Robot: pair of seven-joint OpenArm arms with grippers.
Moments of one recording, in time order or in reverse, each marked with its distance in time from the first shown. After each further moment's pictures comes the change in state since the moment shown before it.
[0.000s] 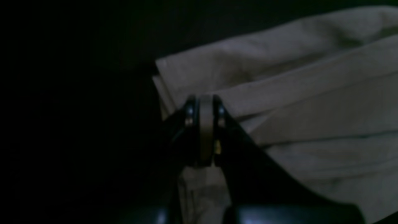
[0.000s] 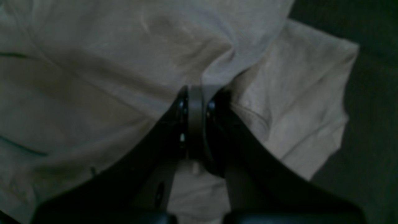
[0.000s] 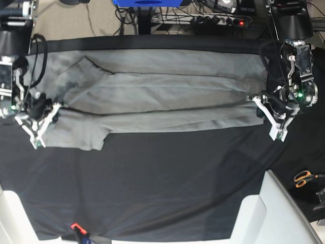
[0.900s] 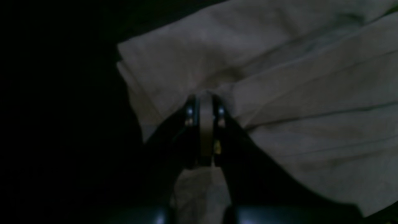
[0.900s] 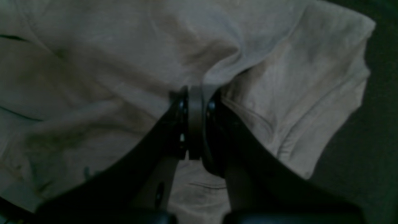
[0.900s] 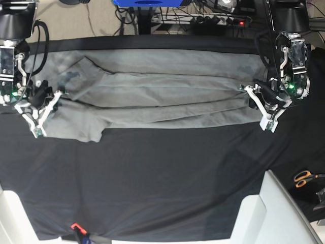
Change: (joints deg) left arm 2.9 -0.2 4.5 -0.3 0.8 0.0 -2.9; right arm -5.7 -0.4 0.2 5.2 0.2 -2.7 -1.5
